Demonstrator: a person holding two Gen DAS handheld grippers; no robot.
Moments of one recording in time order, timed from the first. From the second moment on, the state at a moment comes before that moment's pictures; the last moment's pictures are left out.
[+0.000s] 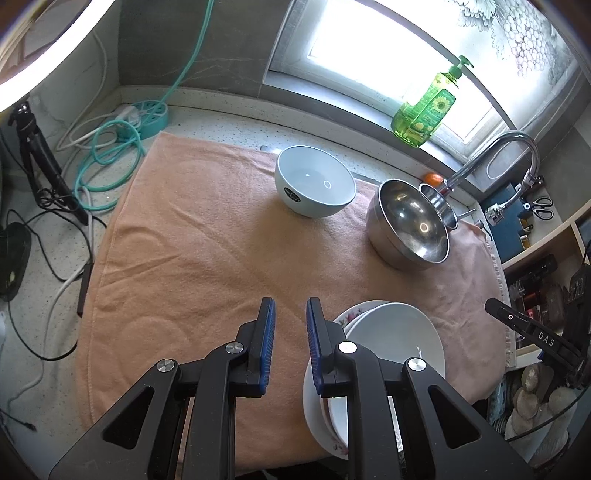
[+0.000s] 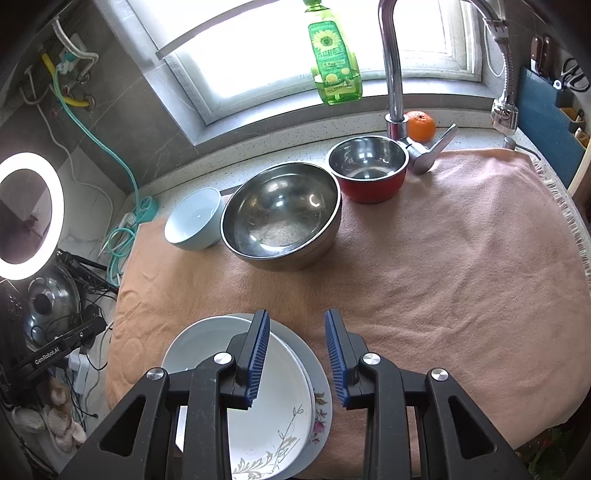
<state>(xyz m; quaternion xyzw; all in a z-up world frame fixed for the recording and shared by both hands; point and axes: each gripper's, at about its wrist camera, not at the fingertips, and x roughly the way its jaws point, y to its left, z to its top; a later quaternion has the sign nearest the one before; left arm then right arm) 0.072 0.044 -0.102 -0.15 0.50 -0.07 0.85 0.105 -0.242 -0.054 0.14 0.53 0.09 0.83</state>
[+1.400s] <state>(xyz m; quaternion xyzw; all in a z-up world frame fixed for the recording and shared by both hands) 0.171 -0.062 -0.112 -0.19 0.53 -0.05 0.82 0.249 -0.297 -0.095 0.17 0.58 0.18 0.77</state>
